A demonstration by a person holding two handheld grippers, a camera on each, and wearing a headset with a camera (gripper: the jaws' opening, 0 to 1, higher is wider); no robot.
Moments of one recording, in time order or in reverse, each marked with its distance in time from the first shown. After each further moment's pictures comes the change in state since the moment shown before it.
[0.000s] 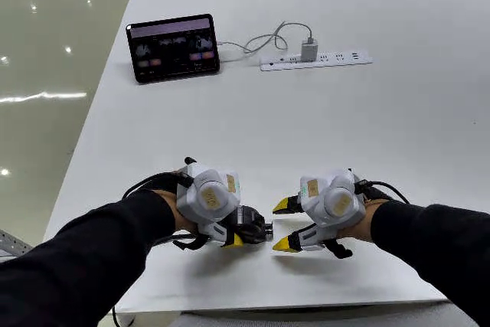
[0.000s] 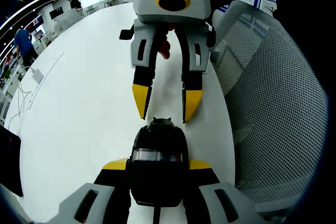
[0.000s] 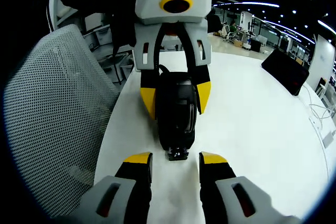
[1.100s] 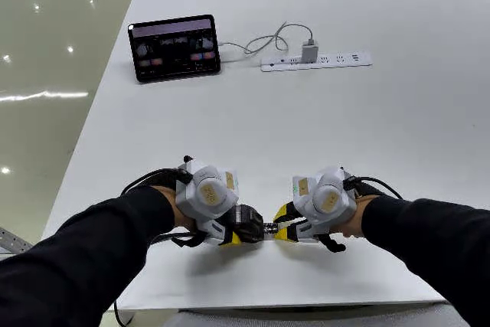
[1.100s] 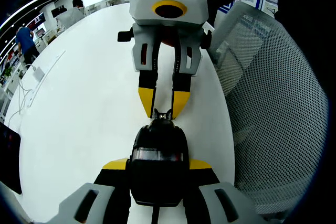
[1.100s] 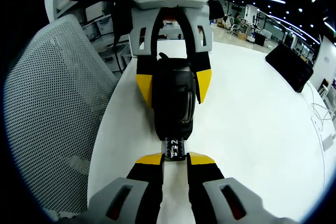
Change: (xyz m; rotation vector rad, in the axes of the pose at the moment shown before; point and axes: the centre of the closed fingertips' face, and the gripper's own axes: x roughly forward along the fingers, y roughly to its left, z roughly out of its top) left arm 0.001 0.000 0.000 -0.018 0.000 0.005; right arm 0.002 -0.004 -0.016 -0.042 0.105 0.012
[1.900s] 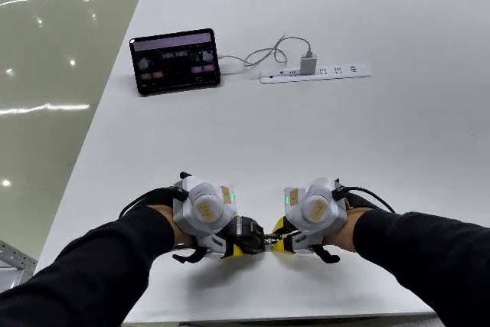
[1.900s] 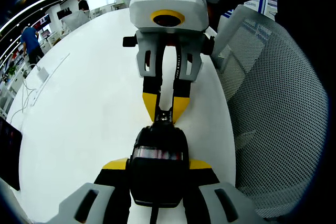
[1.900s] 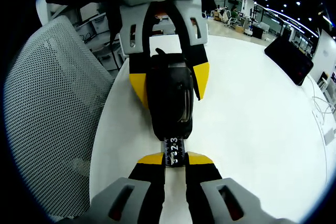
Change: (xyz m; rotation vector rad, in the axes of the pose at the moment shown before) left arm 0.000 0.002 0.002 -0.021 -0.047 0.026; right arm 0.001 0.000 -0.004 0.060 0.028 -0.002
